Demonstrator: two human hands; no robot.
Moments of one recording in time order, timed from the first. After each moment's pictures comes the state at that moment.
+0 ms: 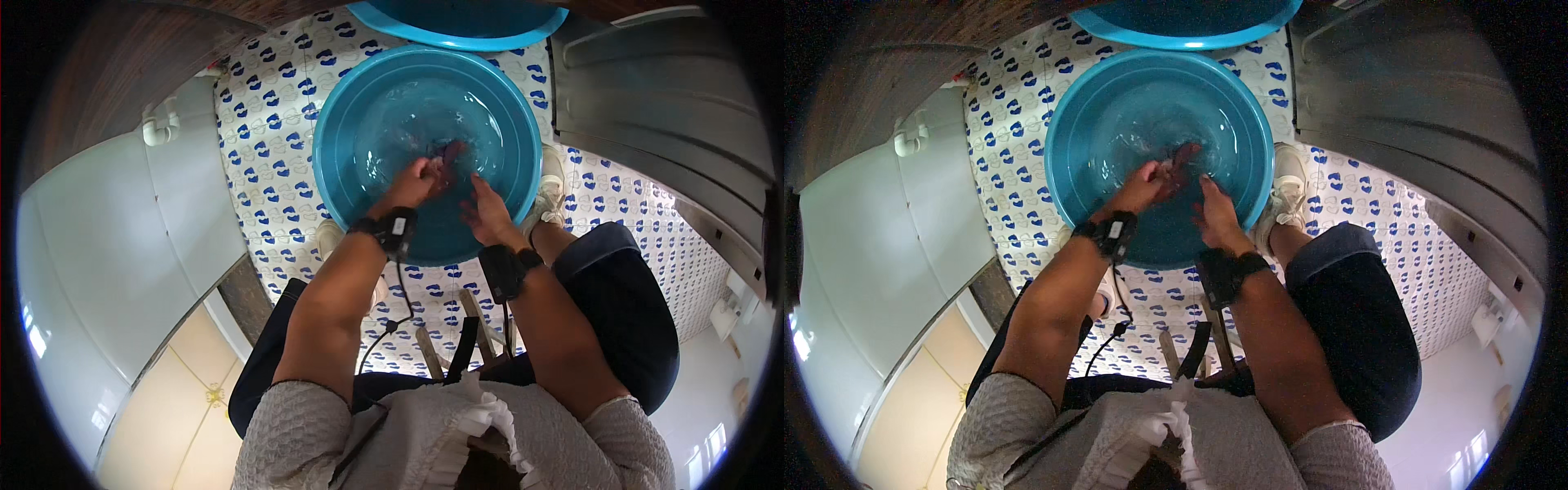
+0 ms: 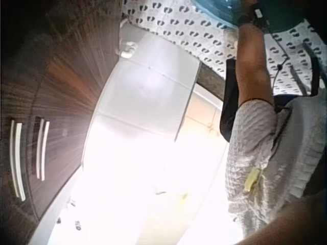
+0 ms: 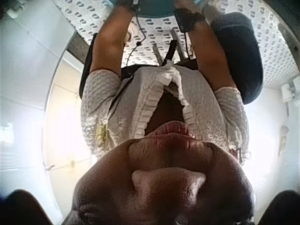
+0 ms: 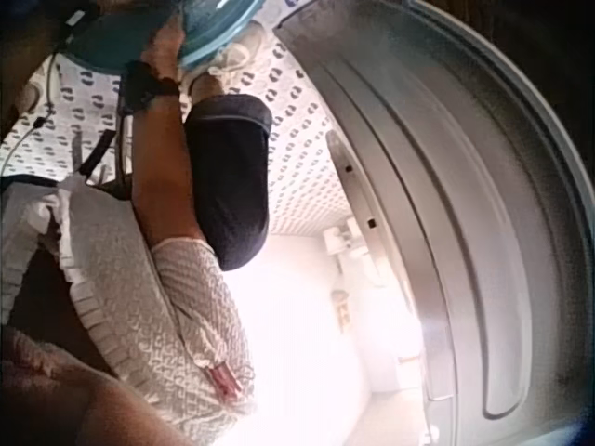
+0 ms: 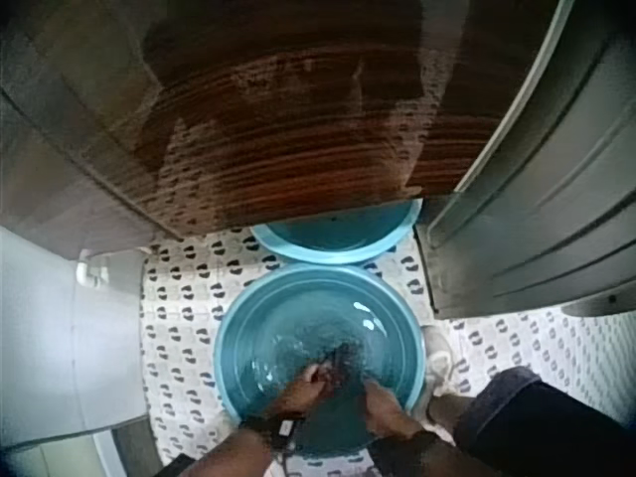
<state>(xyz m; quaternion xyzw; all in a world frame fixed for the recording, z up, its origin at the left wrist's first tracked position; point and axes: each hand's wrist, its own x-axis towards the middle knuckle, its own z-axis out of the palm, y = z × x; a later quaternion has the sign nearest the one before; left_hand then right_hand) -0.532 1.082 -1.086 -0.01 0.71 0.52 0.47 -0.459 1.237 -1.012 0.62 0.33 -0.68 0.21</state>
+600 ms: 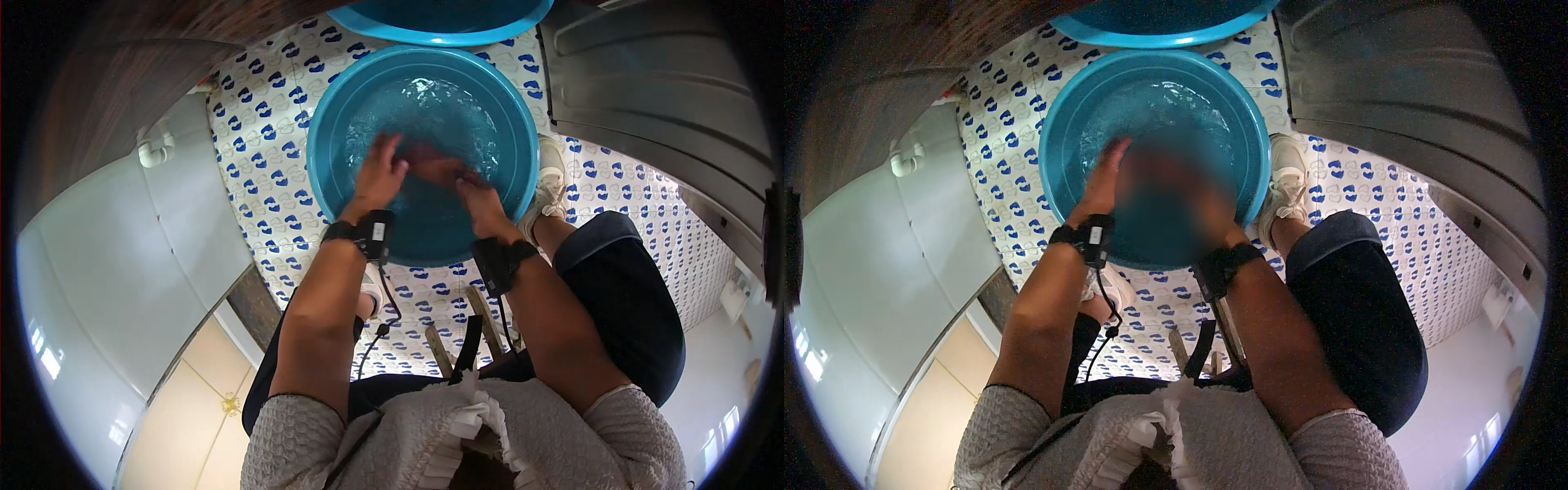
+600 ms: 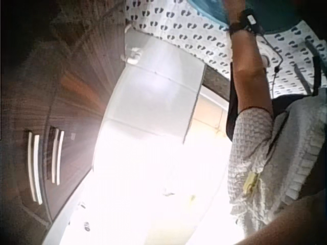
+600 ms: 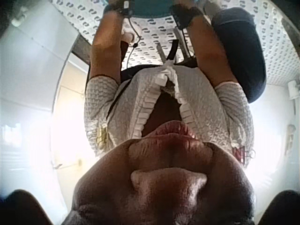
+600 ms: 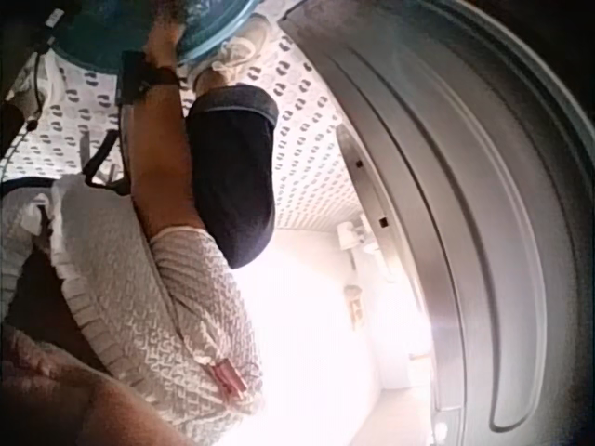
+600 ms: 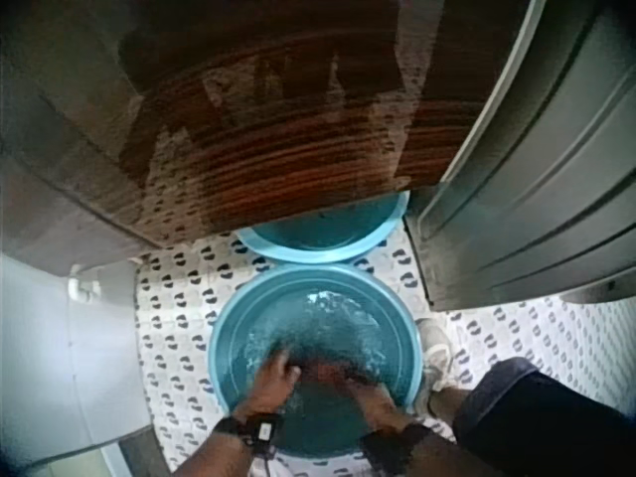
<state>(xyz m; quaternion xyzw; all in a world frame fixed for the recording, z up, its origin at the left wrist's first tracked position) -0.566 1.050 -1.064 0.26 0.92 0.29 0.07 -0.432 1.236 -1.074 0.48 0.46 -0.72 0.19</state>
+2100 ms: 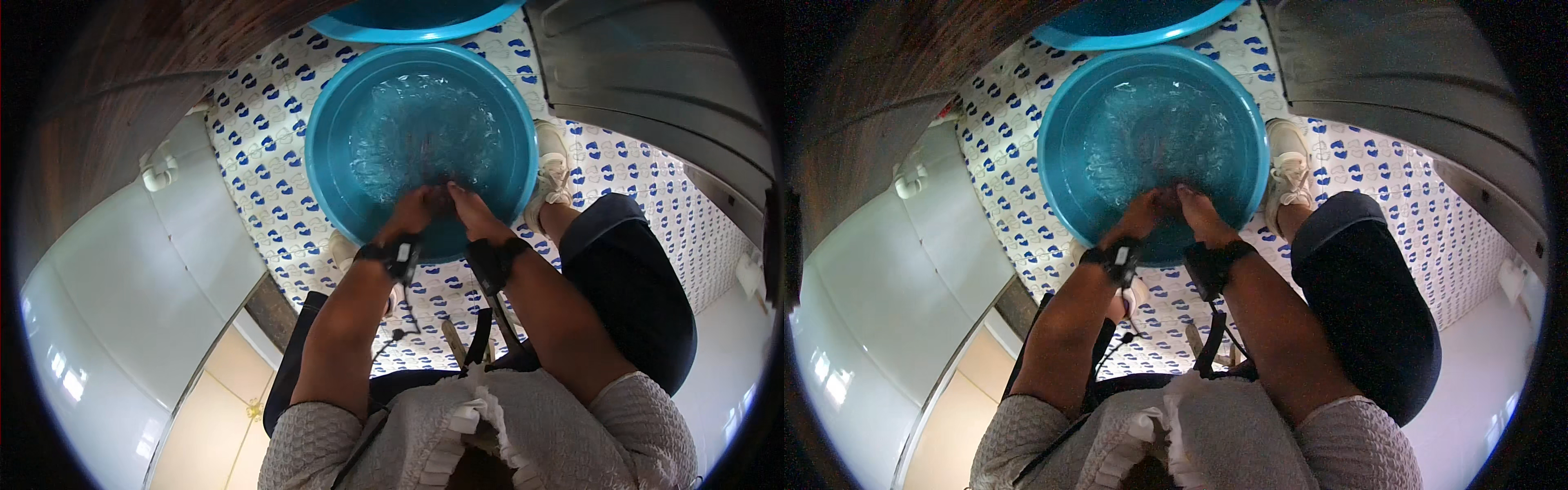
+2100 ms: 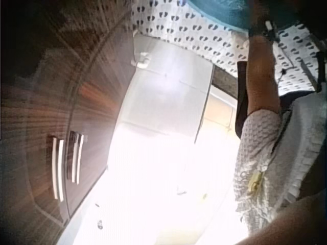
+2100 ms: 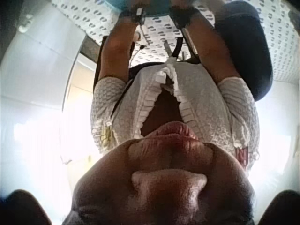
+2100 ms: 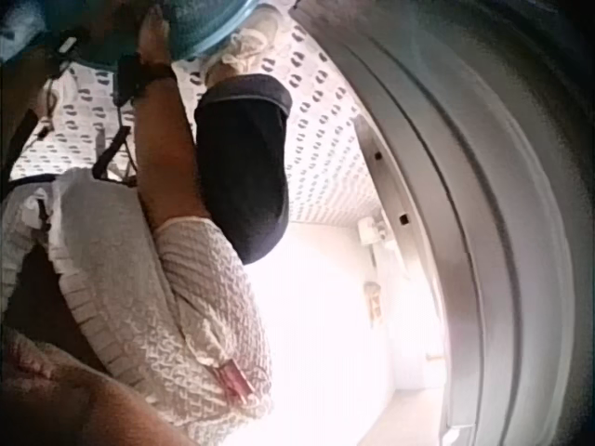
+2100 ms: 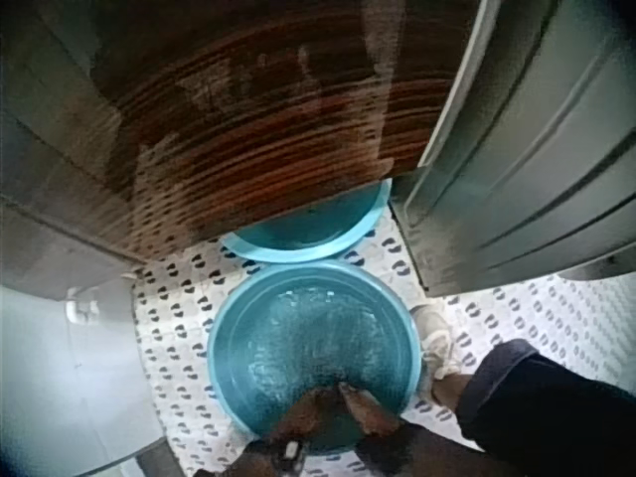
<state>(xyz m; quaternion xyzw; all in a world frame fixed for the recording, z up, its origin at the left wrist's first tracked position) -0.514 1.069 -1.059 0.14 0.75 0.34 0.56 -0.426 1.208 -1.049 0.42 0.41 -0.78 0.22</state>
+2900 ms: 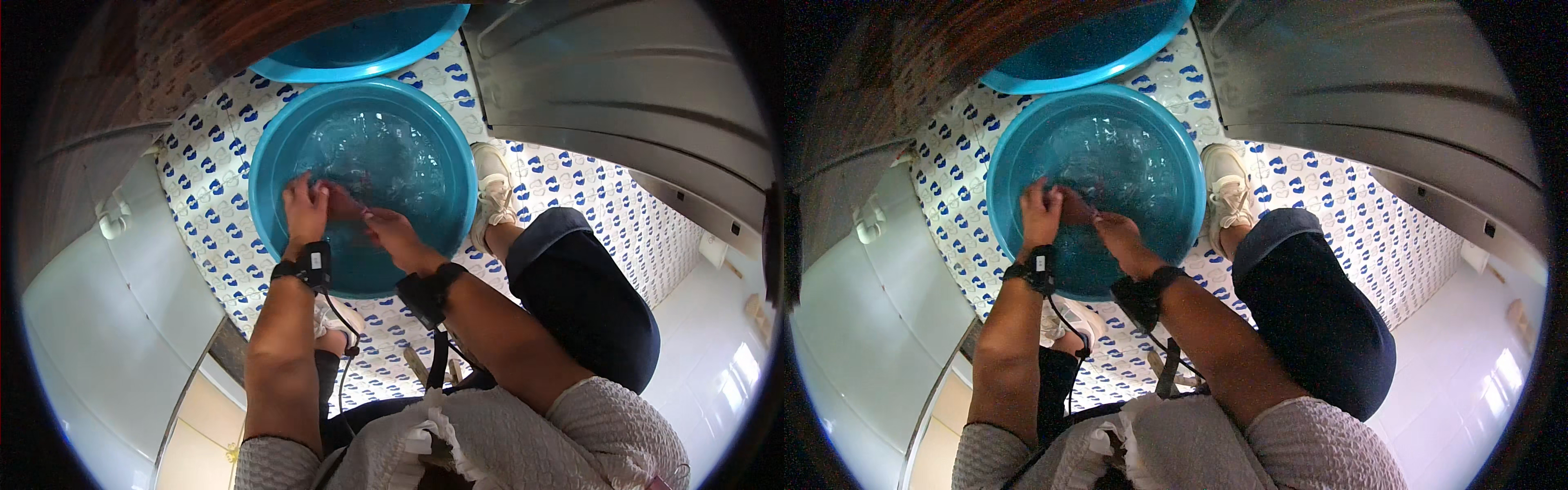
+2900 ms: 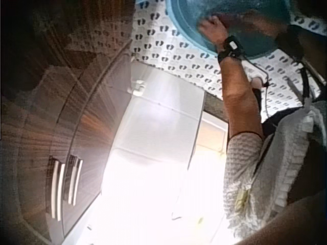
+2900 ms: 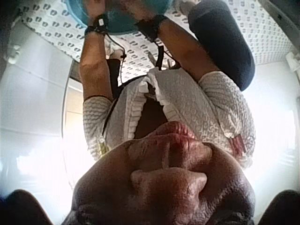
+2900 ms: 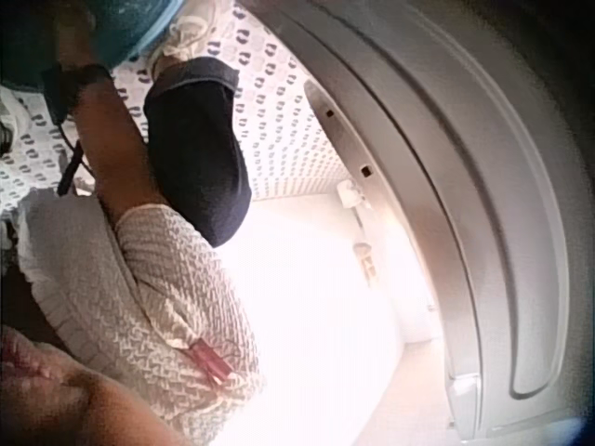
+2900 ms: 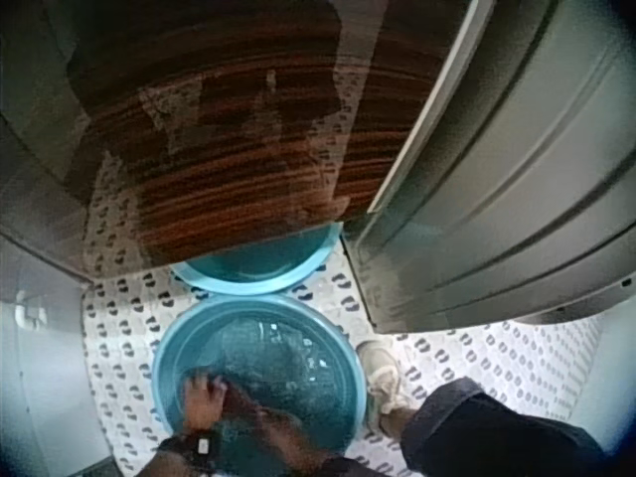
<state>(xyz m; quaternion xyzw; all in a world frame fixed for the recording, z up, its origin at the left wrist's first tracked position) -0.583 1.040 -1.066 0.12 0.95 0.23 0.17 -0.462 1.186 -1.037 0.44 0.35 -0.80 0.22</state>
